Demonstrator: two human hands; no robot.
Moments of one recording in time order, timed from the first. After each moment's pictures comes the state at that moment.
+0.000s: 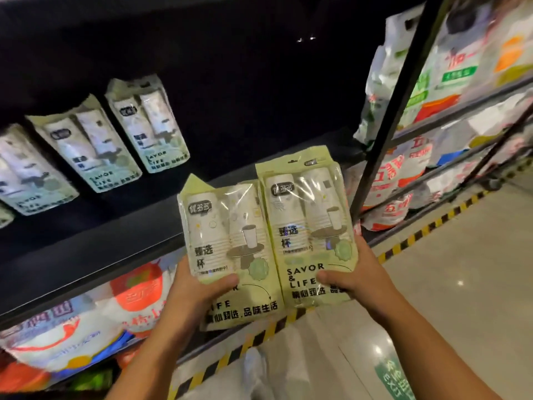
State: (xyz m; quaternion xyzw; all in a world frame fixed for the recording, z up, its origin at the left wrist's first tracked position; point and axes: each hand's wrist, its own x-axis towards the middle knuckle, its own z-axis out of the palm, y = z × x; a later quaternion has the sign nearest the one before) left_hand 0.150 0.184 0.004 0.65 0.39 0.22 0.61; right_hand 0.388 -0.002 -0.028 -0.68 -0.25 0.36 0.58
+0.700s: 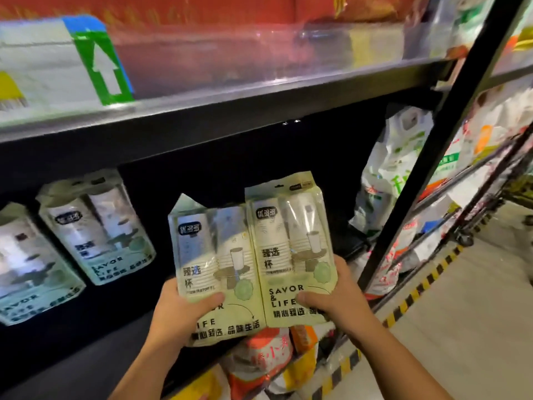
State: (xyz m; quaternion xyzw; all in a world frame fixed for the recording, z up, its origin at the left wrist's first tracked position) left_hand 0.319 0.388 0.009 0.66 0.41 0.22 0.59; right_hand 0.537 0.184 -0.015 -0.74 -0.28 0.26 0.56
